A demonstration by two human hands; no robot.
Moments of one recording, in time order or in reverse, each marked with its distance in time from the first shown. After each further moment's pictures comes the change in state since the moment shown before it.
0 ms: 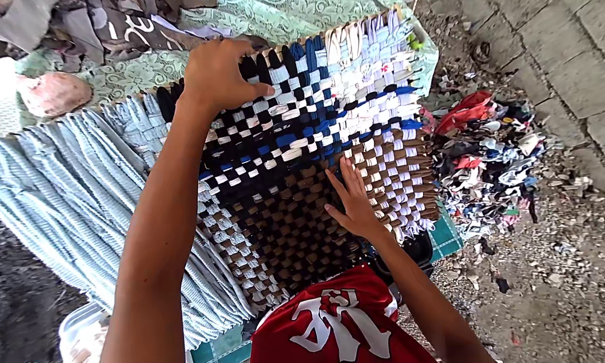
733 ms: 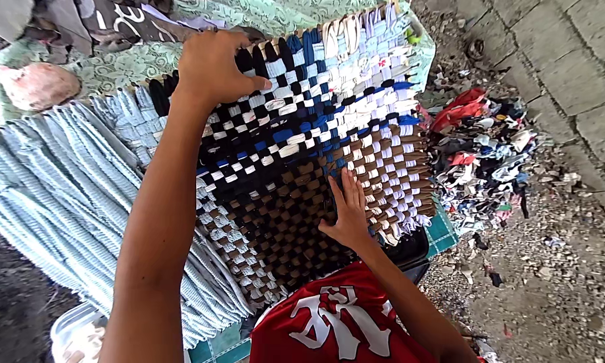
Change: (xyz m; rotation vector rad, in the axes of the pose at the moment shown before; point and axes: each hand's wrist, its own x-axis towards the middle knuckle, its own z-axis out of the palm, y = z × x) left_hand 0.000 0.003 0.000 0.008 -0.009 -0.015; right_hand -0.029 -0.034 0.024 -0.136 0.058 0.245
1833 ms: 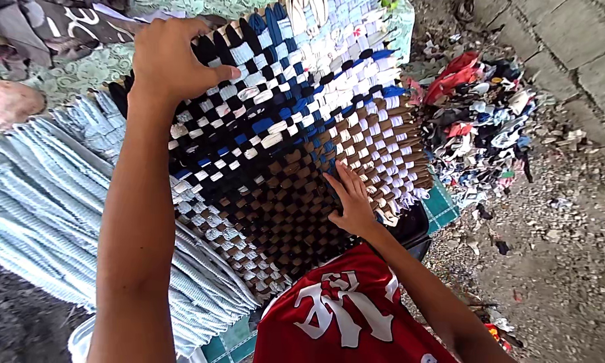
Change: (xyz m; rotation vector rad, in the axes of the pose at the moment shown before) left_hand 0.001 -0.009 0.000 0.001 0.015 0.030; right_hand -0.018 0.026 -0.016 0.110 -0.132 -0.001
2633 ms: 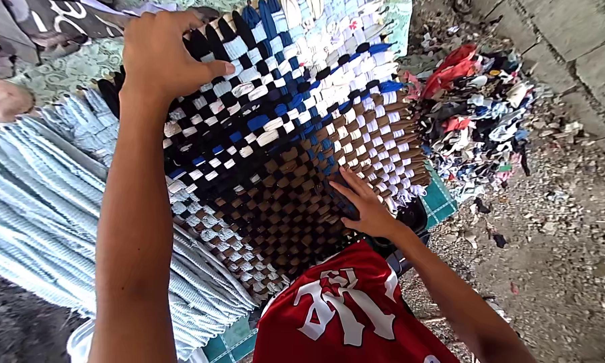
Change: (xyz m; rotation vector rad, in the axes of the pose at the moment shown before) left_hand 0.002 -0.005 0.004 0.020 0.013 0.011; right_hand -0.028 0.031 -0.029 0.136 -0.166 -0.098
